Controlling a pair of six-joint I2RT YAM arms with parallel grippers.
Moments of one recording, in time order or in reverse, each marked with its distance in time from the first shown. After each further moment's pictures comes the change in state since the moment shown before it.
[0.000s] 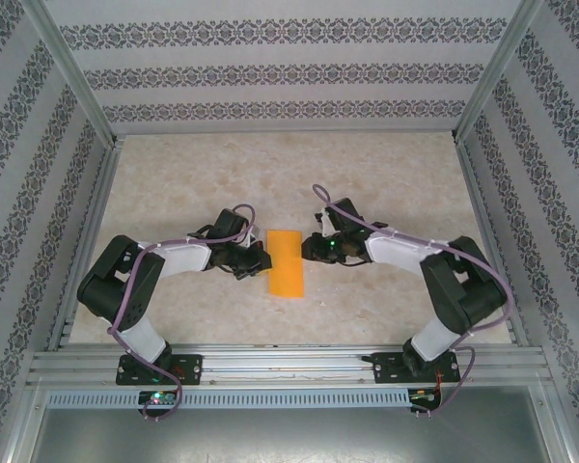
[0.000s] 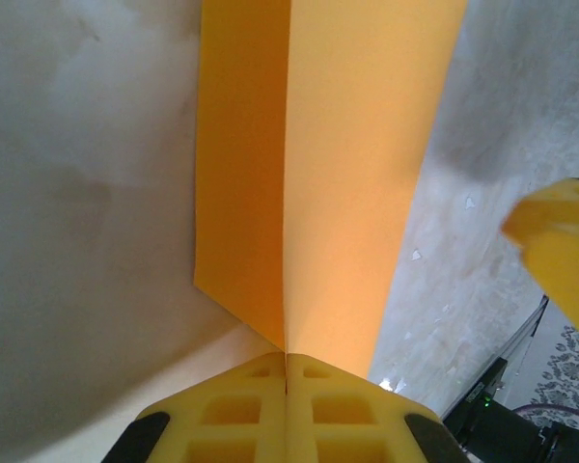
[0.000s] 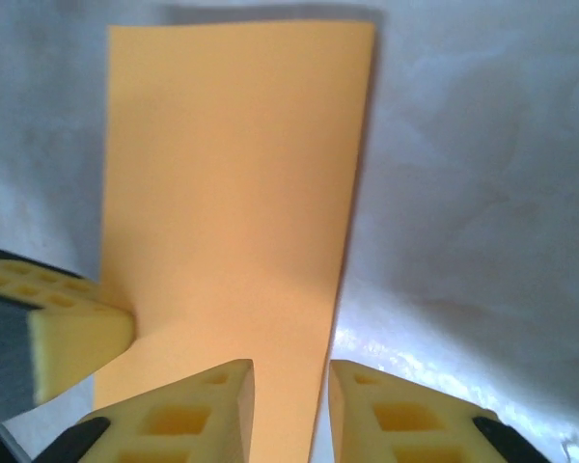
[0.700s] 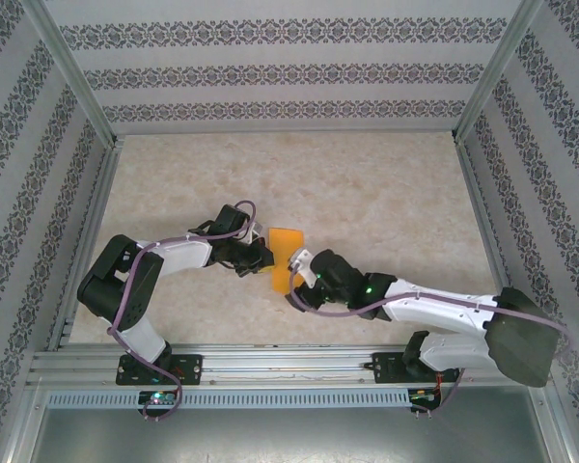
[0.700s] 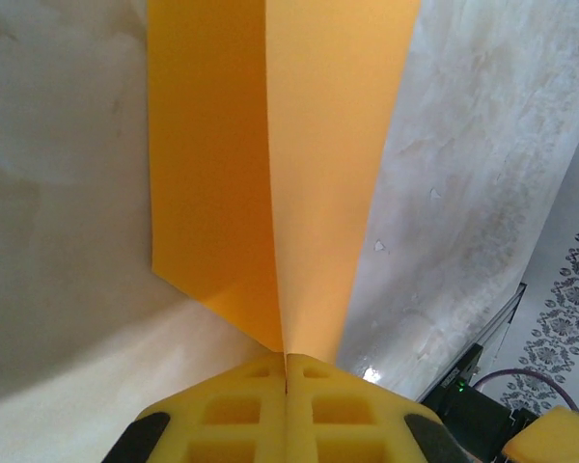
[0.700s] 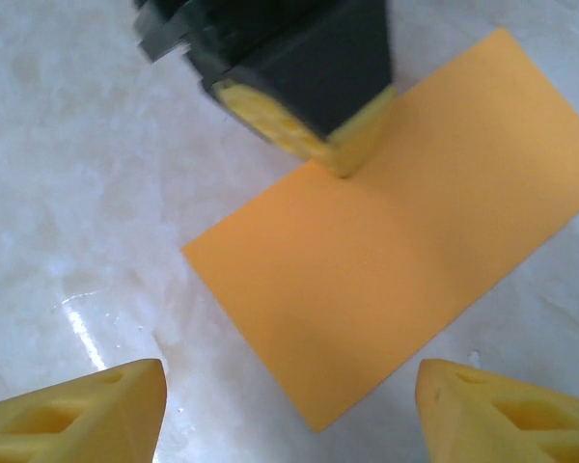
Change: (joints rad) left arm 0.000 0.001 0.047 -0.046 0.039 -0.006; right arm 0.496 -0.375 -0.256 0.092 0.463 -0.533
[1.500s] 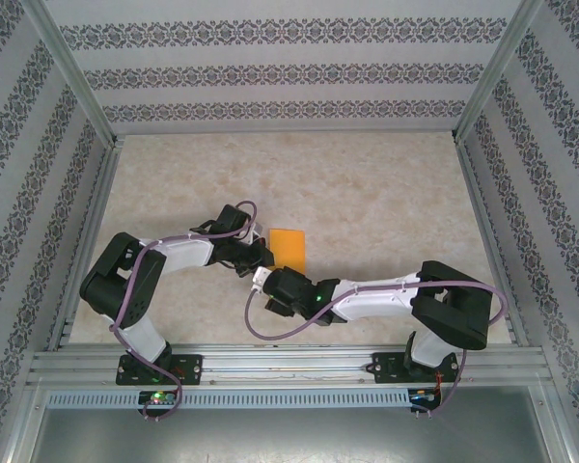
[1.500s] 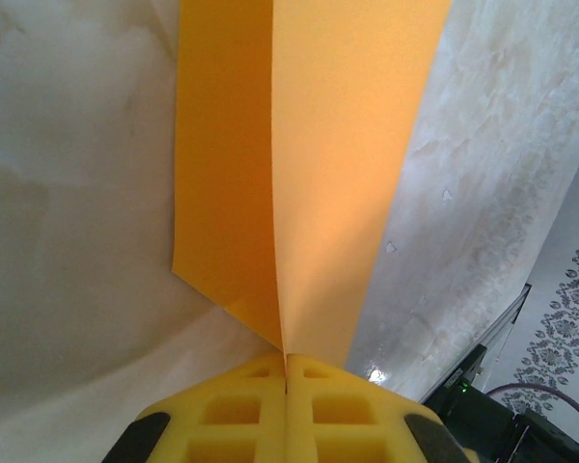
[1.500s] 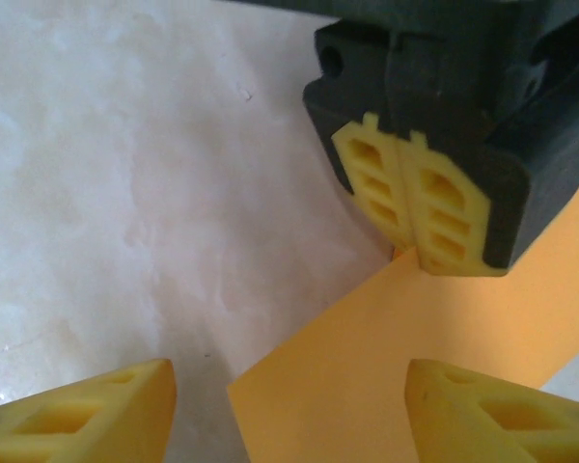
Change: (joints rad) left arm 0.000 0.020 0.011 -0.017 0.000 0.000; right arm 0.163 0.378 0.193 0.040 0.290 -0.157
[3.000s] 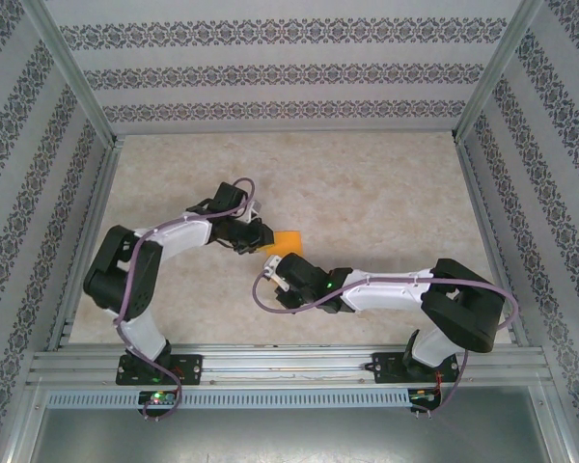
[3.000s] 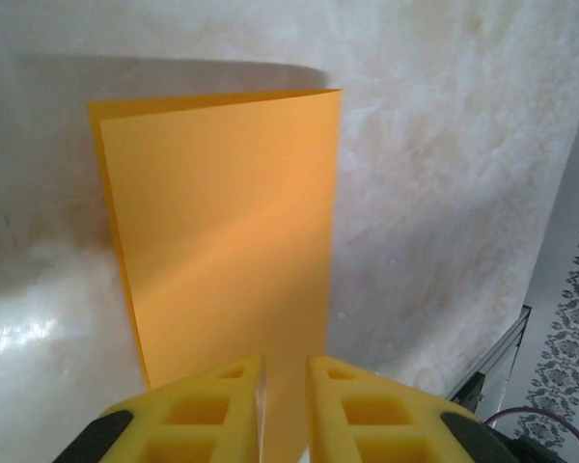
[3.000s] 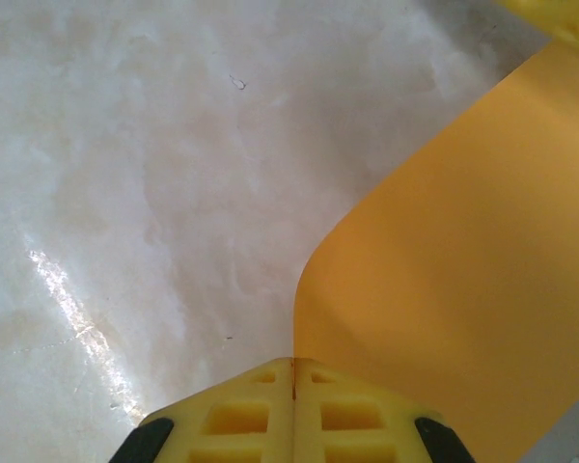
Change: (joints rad) left arm 0.065 0.073 0.212 -0.151 -0.014 0.143; right arm -0.125 -0.053 -0.028 -0.021 -0.261 0.163
